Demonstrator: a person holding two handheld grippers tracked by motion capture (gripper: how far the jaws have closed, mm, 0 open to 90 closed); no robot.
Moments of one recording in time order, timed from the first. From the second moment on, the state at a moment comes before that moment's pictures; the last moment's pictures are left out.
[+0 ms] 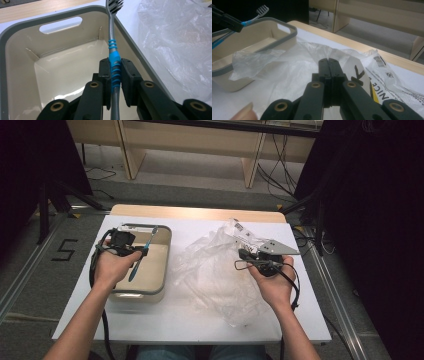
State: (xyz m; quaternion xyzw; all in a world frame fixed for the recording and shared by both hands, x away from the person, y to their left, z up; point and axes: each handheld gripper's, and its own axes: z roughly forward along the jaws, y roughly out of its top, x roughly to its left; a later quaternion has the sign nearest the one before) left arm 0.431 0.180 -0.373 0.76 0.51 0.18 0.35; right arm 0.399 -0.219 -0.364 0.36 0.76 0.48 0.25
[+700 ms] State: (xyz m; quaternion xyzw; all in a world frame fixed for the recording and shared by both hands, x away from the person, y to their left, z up) left arm 0.414 0.161 -0.360 0.77 0.48 0.18 0.38; right arm 0.399 -0.219 -0.364 0.36 0.76 0.48 0.25
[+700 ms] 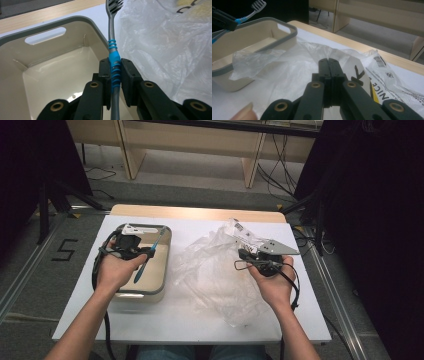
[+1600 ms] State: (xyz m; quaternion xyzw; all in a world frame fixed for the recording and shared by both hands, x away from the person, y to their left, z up) left arm 0.396 0.129 -0.353 0.80 0.43 0.16 0.40; right arm 0.399 -0.220 -0.364 0.36 0.76 0.48 0.25
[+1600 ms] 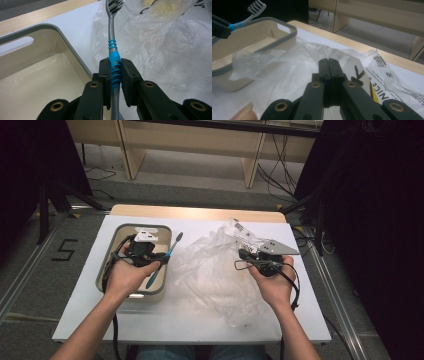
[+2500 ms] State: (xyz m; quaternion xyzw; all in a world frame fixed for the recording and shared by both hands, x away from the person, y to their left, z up) left arm 0.377 0.101 -0.348 0.81 0.39 0.14 0.41; right arm 0.399 -0.220 -0.364 0.36 0.76 0.48 0.25
